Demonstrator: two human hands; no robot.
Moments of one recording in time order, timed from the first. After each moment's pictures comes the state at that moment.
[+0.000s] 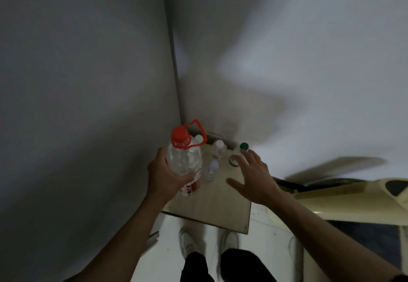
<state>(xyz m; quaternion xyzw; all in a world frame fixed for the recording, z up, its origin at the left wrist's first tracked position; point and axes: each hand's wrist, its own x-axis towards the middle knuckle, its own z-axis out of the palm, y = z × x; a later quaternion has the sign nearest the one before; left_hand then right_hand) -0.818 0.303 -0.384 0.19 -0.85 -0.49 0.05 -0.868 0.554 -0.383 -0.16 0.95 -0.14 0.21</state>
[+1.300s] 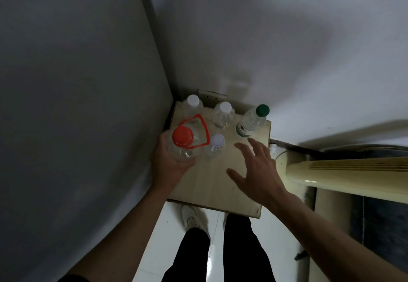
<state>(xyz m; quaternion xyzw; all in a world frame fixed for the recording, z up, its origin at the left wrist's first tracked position) -0.849 0.325 -0.595 0.21 -0.86 -0.46 0.06 -0.866 0.546 -0.519 -0.05 0.95 -0.17 0.27</state>
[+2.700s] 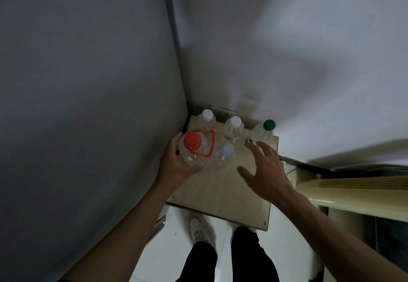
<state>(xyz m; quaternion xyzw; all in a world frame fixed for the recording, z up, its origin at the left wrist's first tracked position) -0.847 0.291 -0.564 0.18 -0.78 -0.60 -0.05 -0.879 0.539 -0.491 -0.05 0.95 -0.20 0.23</state>
